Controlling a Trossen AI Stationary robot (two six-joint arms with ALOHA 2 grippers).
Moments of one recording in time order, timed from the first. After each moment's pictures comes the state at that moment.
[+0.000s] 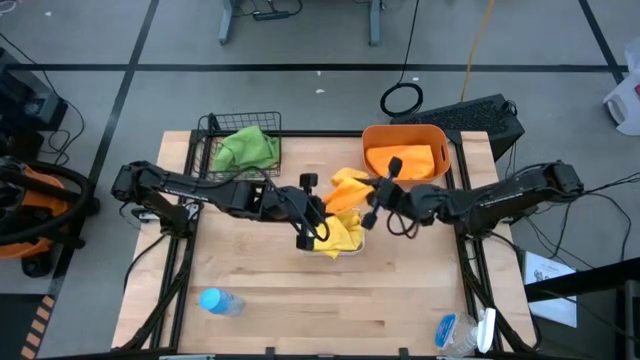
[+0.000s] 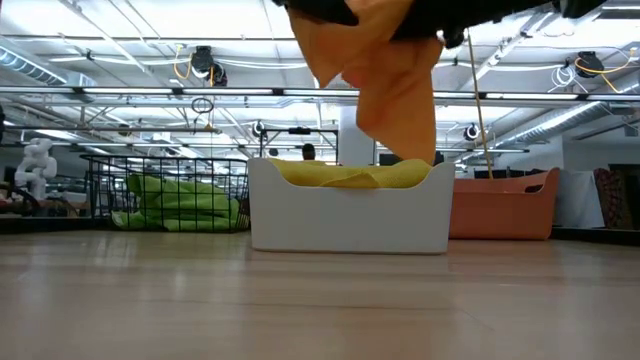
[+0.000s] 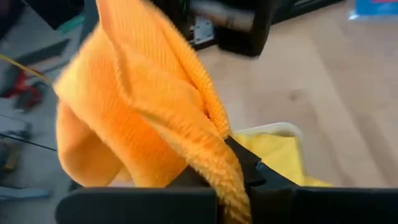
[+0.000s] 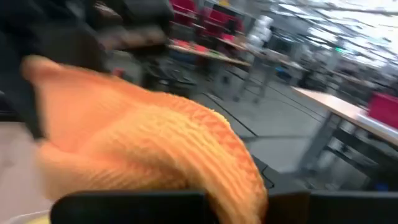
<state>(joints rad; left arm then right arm) -0.14 1.58 1.39 -0.39 -0.27 0.26 0.13 1.21 0.71 0.46 0.66 -0.21</state>
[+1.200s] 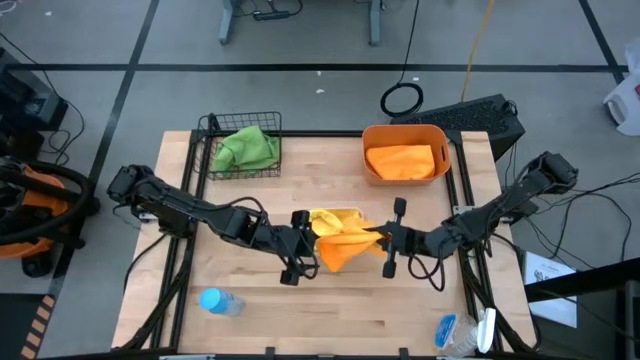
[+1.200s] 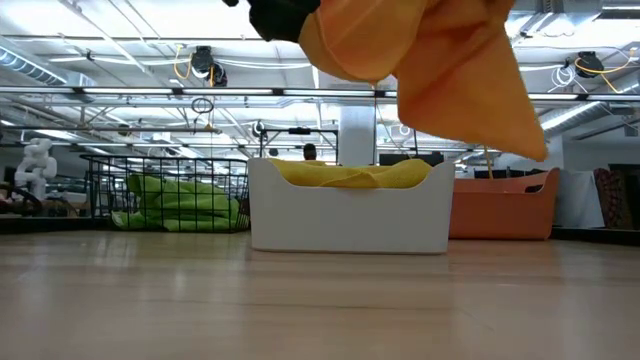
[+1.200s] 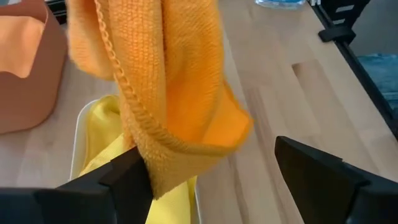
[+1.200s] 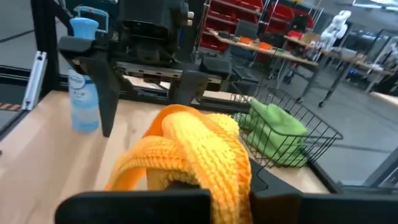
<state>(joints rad) -0.31 1.57 1.22 -0.40 -0.15 -0.04 0.53 1.17 0.70 0.31 0.74 -0.10</state>
